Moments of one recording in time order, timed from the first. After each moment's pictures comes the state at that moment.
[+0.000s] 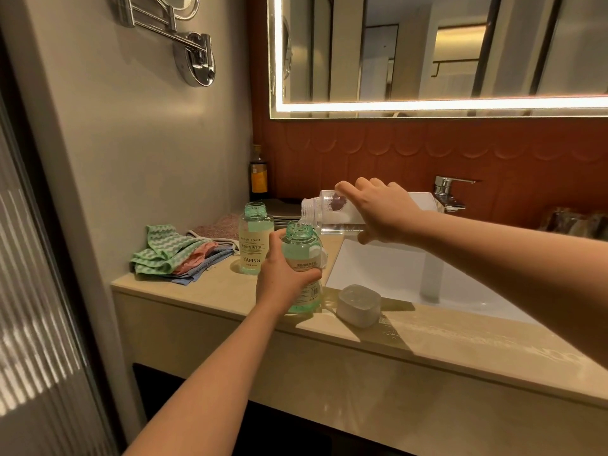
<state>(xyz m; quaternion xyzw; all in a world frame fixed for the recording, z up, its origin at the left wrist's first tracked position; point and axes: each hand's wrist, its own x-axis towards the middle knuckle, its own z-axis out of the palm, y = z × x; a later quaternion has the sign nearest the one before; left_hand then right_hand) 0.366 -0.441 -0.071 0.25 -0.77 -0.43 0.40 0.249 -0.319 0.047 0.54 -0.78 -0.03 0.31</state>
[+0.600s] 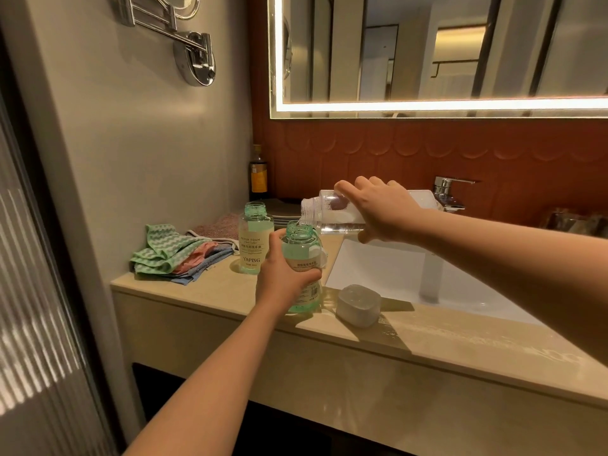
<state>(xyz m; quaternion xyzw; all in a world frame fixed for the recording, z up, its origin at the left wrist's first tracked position) 0.366 -0.441 -0.071 0.25 -0.77 -0.43 0.40 0.247 -0.319 0.049 0.54 -0.78 -0.03 0.32</state>
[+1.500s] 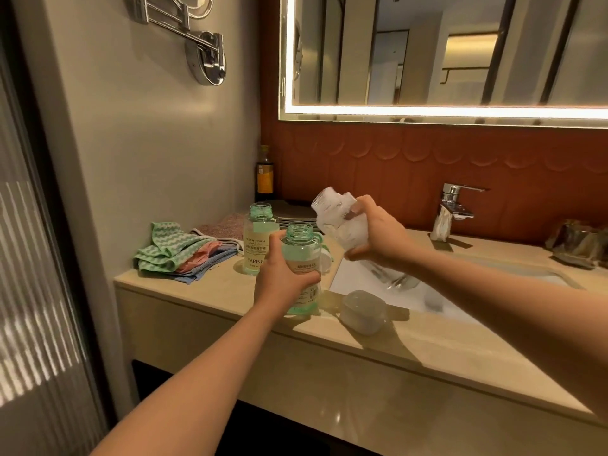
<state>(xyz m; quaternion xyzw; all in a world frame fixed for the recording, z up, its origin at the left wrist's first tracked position) 0.367 -0.452 -0.074 0.26 -0.77 -0.42 0.40 0.237 -0.333 0.007 0.50 -0.81 0.28 0.11</state>
